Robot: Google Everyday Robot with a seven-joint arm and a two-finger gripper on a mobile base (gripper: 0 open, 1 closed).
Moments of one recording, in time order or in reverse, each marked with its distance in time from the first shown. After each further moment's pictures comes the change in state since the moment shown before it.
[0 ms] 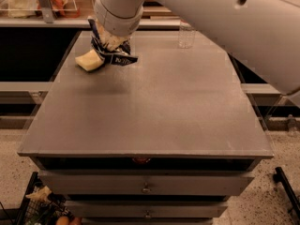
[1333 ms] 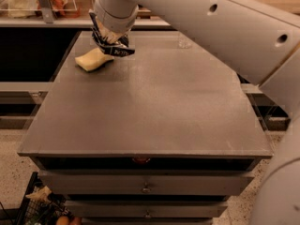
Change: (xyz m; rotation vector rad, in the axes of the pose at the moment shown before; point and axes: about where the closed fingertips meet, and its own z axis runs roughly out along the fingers) arm 0.035 -0.026 0.036 0.047 0.075 -0.020
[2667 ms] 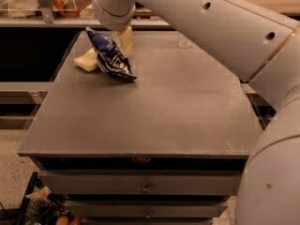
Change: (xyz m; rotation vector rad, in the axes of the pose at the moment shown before) arm -0.001 -0.013 0.010 0.019 -0.036 -0.011
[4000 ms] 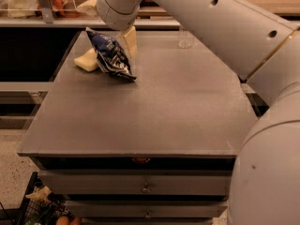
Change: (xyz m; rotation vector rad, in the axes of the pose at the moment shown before) arm -0.002 0.003 0.001 0.008 -0.105 -0.008
